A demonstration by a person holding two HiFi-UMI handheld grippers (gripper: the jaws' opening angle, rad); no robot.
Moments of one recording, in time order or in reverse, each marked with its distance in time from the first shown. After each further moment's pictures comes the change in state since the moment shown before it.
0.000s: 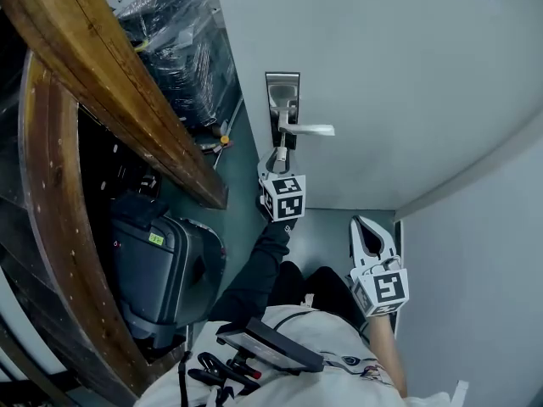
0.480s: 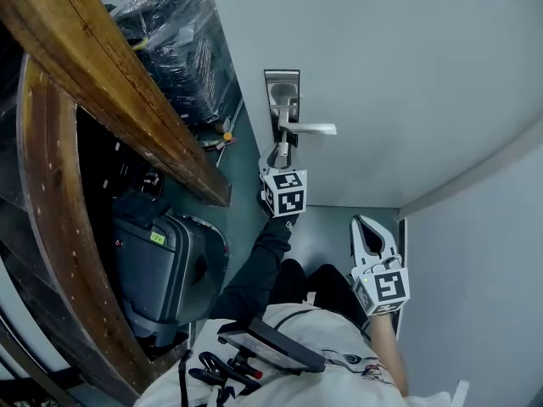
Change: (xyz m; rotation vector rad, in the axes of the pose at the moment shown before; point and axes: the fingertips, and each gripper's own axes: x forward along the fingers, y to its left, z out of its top) left arm 0.014 0.001 0.001 -0.003 0.013 0.004; right arm 0.009 -0.006 -0.012 0.011 0.017 0.013
